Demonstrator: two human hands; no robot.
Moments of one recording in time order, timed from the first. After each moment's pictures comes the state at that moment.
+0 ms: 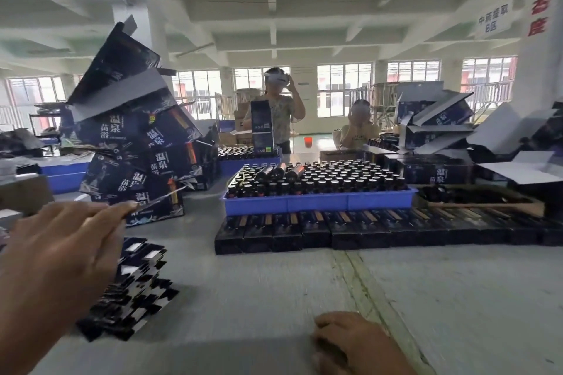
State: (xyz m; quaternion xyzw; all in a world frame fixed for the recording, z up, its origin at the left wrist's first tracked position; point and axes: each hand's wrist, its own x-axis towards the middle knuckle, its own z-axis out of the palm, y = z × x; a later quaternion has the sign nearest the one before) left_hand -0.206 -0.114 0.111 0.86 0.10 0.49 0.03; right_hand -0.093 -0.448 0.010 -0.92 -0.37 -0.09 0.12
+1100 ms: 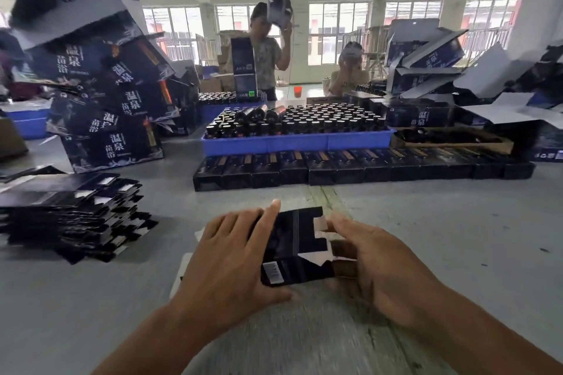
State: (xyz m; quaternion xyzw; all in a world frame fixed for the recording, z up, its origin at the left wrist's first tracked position) left_hand -0.178 -0.273 0.030 0.96 -0.11 0.24 -0.04; right_hand -0.122 -0.484 0.032 -0.67 -0.09 0.18 0.72
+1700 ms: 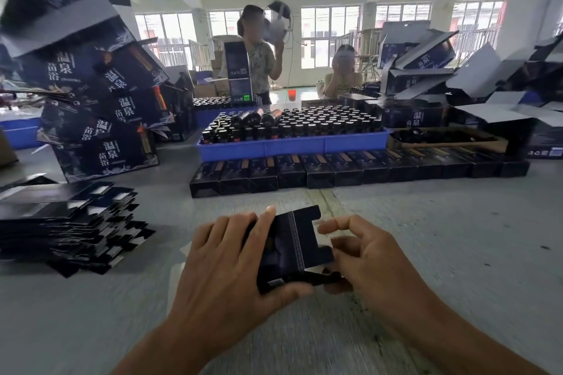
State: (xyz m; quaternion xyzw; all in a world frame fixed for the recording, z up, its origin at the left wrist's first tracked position) left_hand -0.186 -0.273 0.027 0.93 -0.12 0.35 -0.01; right_hand -0.138 -0.478 0.027 -0.73 -0.19 0.04 0.65
